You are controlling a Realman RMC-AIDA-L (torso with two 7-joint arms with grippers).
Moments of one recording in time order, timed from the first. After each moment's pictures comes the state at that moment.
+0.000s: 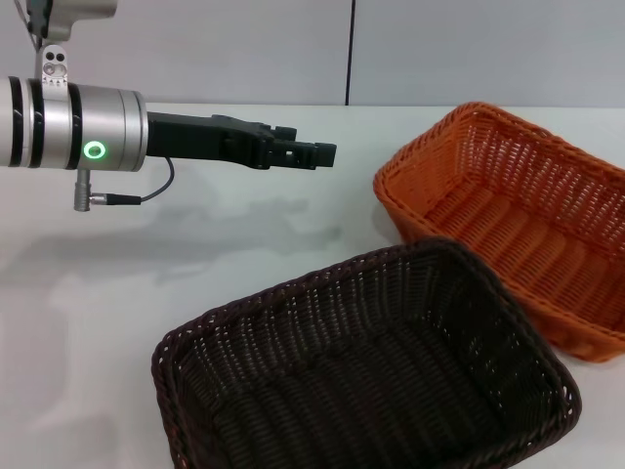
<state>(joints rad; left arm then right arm) -0.78 -2.02 -2.29 -0.73 2.00 -1.36 1.18 0.73 1.76 -0.50 -0.70 -2.73 -1.55 2.47</state>
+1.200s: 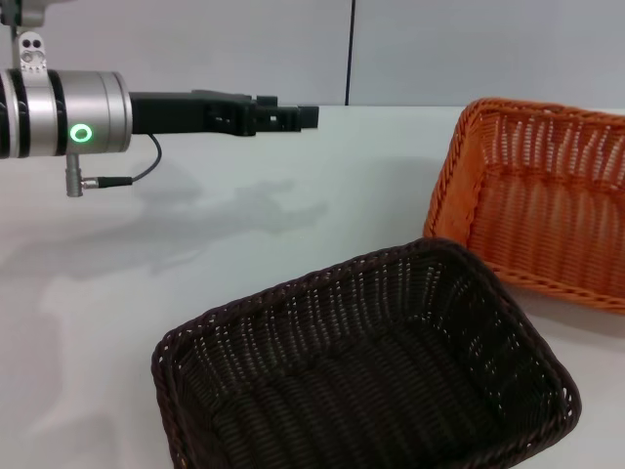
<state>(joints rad) -0.77 -2.03 -2.37 -0.73 1.98 -1.32 1.19 0.59 1.73 -0.37 -0.74 -2.46 -1.44 2.43</state>
